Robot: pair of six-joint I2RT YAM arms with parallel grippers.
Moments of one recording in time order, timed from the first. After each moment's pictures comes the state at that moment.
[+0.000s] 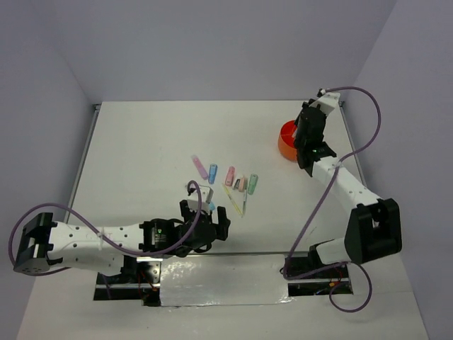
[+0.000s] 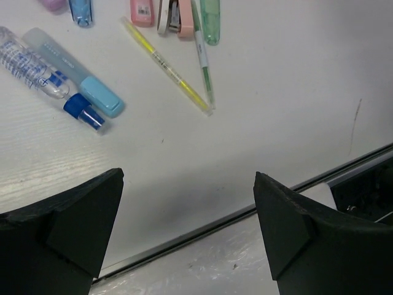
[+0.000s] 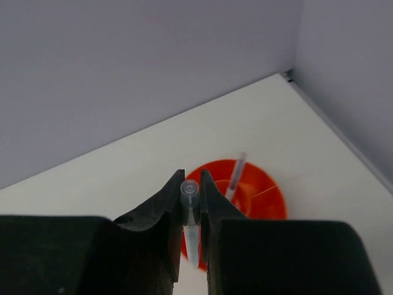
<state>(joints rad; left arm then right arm) -1.41 1.09 0.73 -0.35 -0.77 -0.95 0.26 1.34 0.99 0.27 0.60 0.27</state>
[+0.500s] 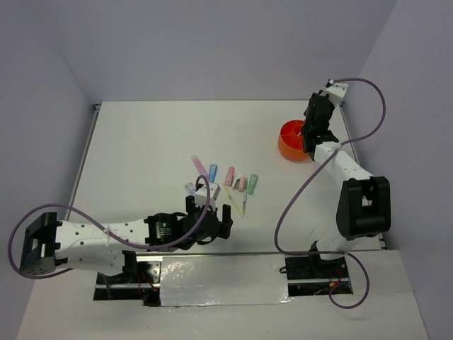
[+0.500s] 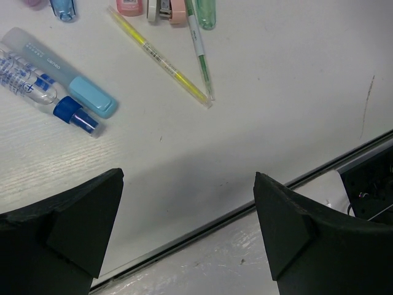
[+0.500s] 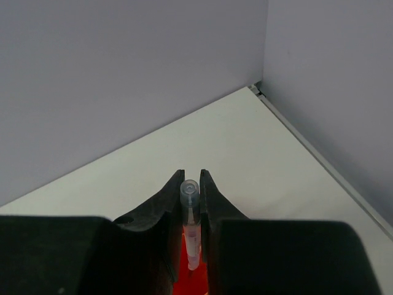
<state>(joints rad) -1.34 1.15 0.76 -0.35 -0.64 -0.86 0.10 1.56 1.12 0.36 0.60 0.21</state>
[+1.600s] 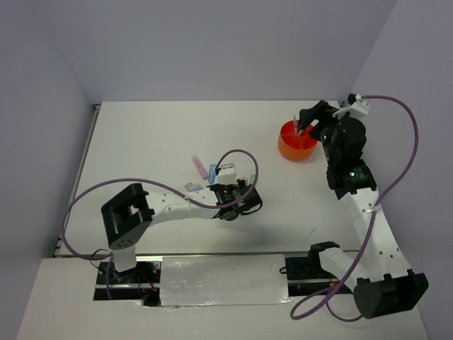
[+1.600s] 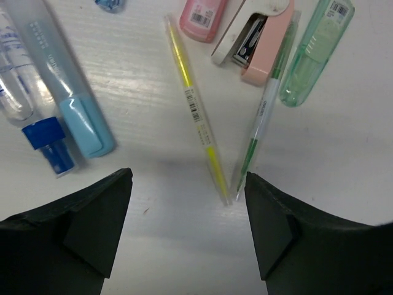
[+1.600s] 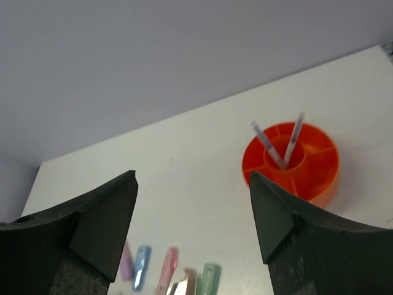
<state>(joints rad) -1.14 1.78 1.24 -0.67 -0.65 -1.24 0.14 1.00 1.07 -0.14 0.19 0.45</state>
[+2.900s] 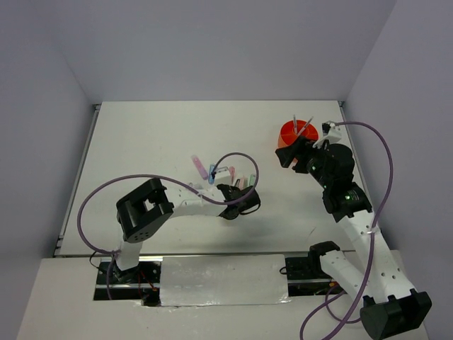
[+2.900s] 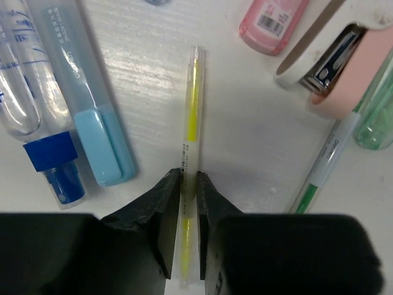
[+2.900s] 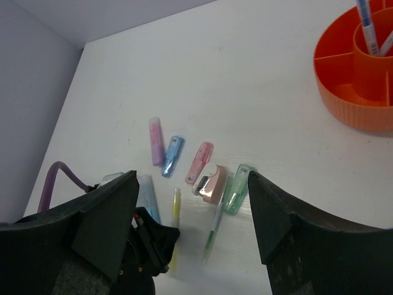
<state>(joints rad) -1.09 1.95 1.27 -0.70 -0.66 -1.35 0.22 0.79 0.81 -0.27 -0.12 0.50</state>
